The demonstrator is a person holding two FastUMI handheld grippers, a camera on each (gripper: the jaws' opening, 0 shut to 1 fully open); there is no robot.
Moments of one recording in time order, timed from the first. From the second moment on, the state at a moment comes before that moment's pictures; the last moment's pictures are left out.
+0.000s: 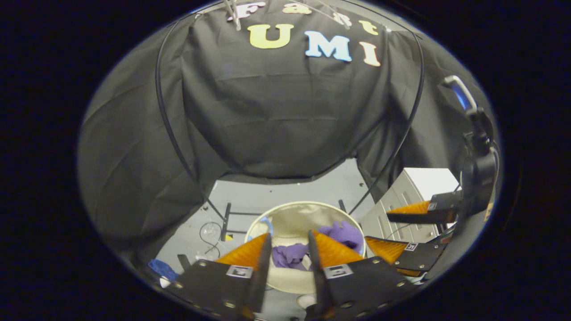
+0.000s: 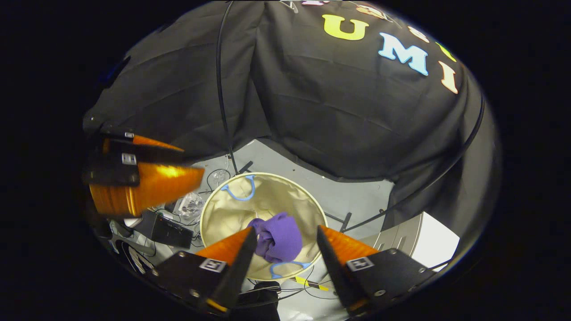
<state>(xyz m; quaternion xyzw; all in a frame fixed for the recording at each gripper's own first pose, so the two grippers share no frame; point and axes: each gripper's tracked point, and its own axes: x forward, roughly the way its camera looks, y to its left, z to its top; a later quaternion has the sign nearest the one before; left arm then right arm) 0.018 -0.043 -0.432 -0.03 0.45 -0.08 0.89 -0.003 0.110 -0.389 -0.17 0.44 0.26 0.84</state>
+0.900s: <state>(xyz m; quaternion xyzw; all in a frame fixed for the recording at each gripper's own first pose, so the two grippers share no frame) 0.089 0.003 -0.220 -0.01 0.24 -0.07 0.97 0.054 0.104 -0.153 -0.08 0.19 0.19 0.96</state>
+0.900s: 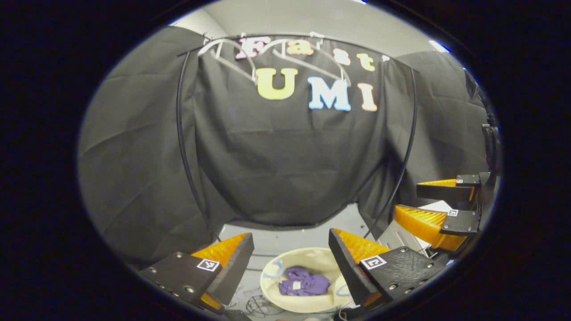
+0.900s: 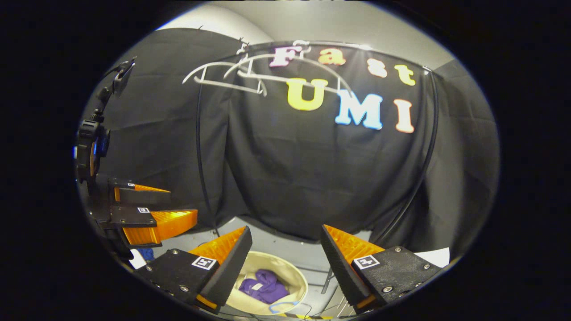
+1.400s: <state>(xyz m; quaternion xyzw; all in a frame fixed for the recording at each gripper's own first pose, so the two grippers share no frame) 0.094 -0.003 -0.028 -0.05 0.09 -0.05 0.99 0.036 0.013 0.010 -0.04 0.01 0.12 0.99</state>
